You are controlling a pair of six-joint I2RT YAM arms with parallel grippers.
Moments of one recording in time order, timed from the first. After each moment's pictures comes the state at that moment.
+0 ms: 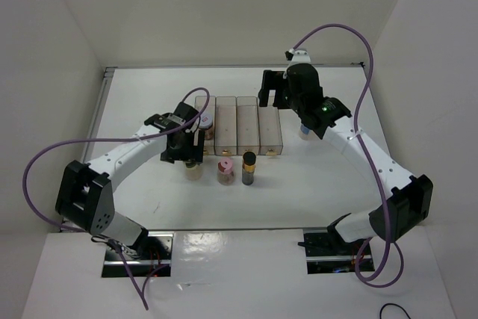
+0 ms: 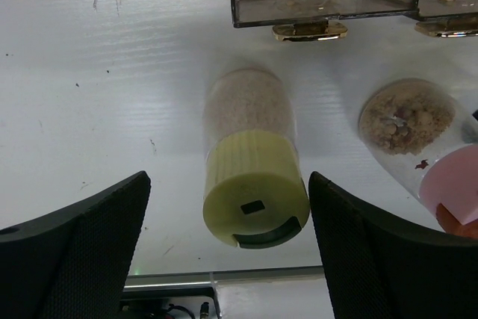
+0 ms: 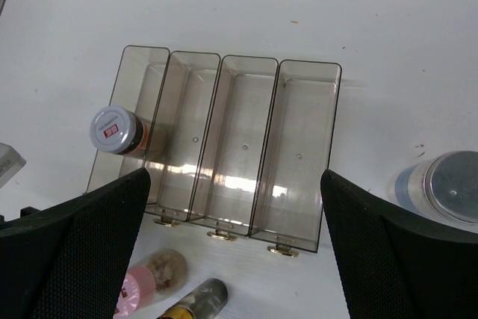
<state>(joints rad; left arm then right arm) -0.46 1.48 1.11 -0.86 -0.12 -0.43 0.51 1.39 1.37 -0.42 0.20 0.35</state>
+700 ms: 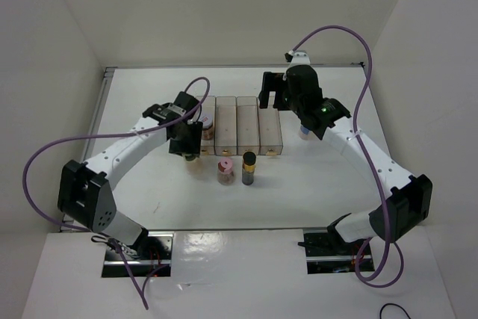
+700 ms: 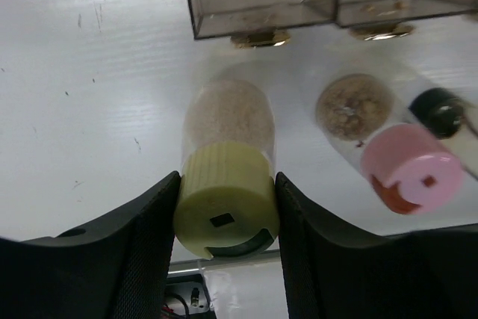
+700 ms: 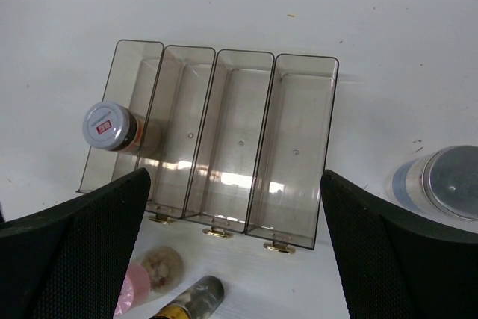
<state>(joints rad) -0.46 1.51 1.20 -0.91 -0.07 -0.42 0.51 1.39 1.35 -0.42 0.20 0.35</state>
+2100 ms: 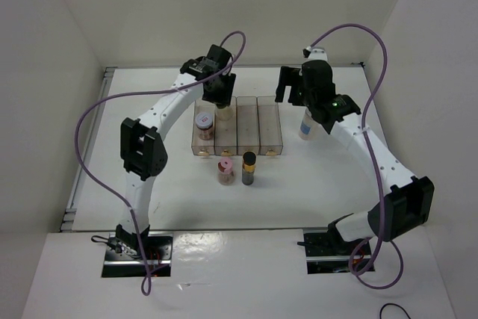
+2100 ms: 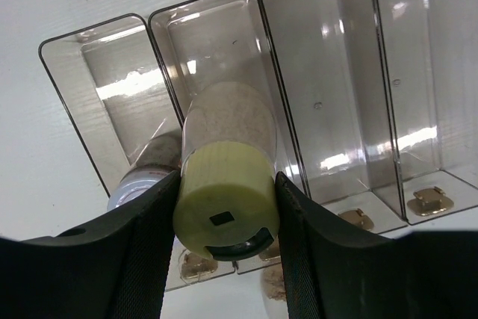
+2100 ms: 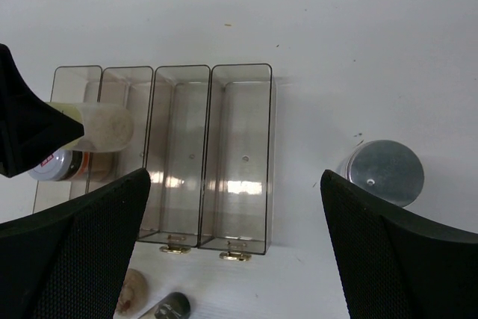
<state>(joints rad) -0.47 2.14 2.15 -0.96 -0.07 -0.24 0.38 1.39 1.35 -0.45 0.21 0.33</state>
